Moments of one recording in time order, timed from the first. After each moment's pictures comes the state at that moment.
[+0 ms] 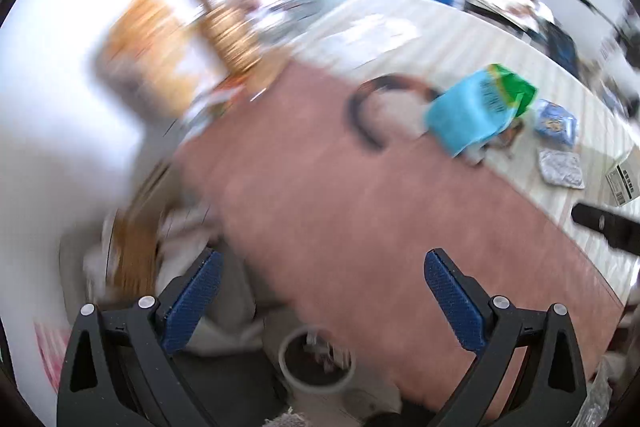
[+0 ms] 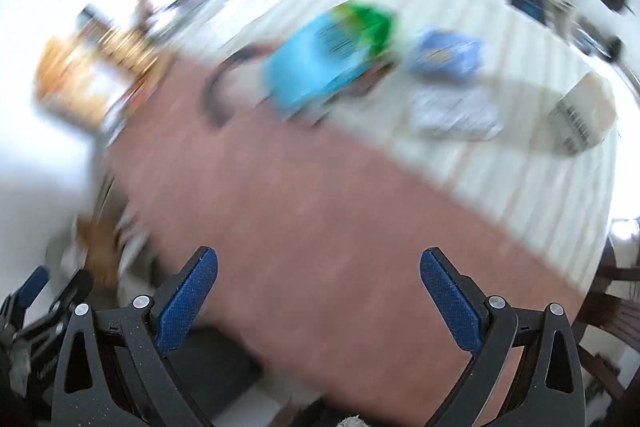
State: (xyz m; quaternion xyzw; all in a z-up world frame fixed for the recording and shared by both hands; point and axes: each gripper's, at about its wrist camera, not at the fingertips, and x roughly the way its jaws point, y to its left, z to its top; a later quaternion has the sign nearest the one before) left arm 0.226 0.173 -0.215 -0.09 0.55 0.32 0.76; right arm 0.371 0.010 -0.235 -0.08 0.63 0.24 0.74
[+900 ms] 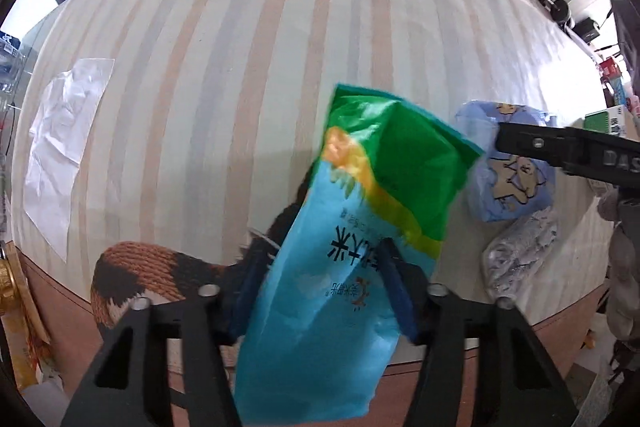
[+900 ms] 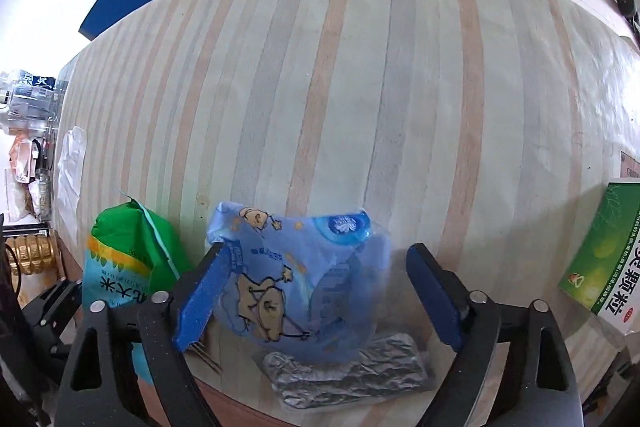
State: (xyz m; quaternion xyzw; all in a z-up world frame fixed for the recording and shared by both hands) left arm 0.531 0.183 -0.366 -0.06 0.68 -0.02 0.73; right arm 0.632 0.011 -0.386 0.03 0.69 0.14 0.71
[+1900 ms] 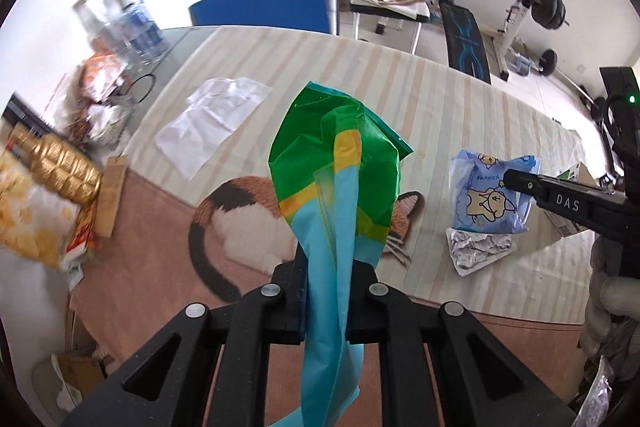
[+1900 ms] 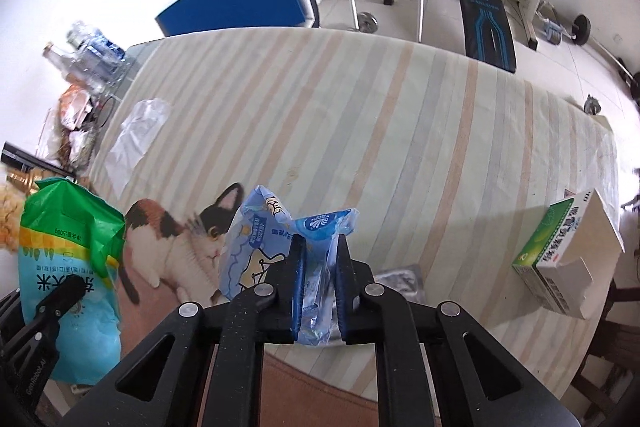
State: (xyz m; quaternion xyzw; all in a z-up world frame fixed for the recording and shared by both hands) left arm 0.375 0.171 -0.201 -0.09 0.55 0.15 0.82; right arm 0.541 0.013 -0.261 -0.03 0.59 0.22 0.78
